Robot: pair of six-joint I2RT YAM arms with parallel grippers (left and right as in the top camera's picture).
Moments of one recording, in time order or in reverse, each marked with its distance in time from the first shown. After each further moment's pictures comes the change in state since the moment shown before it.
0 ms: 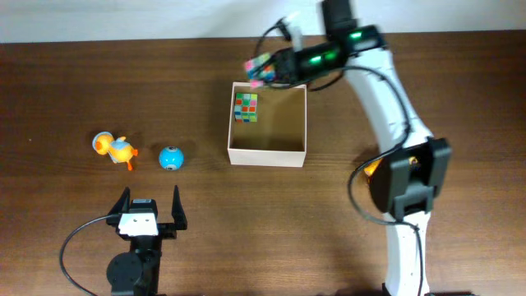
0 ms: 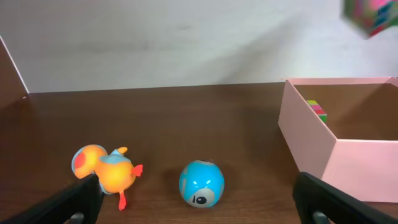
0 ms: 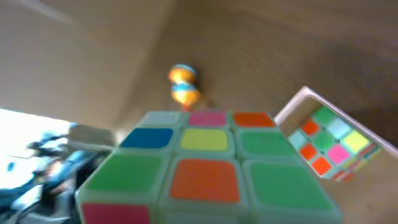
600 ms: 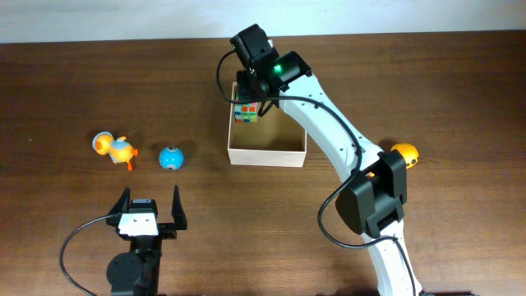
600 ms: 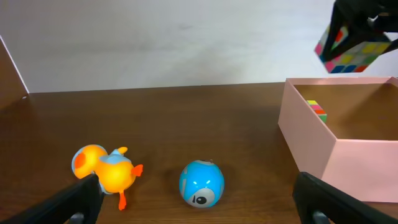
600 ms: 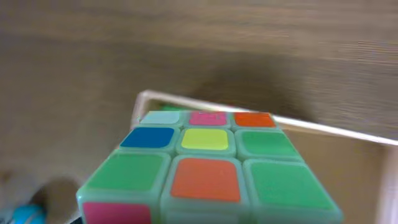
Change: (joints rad) left arm 0.000 0.000 0.000 0.000 0.000 0.000; right arm 0.297 0.000 0.000 0.002 1.121 0.408
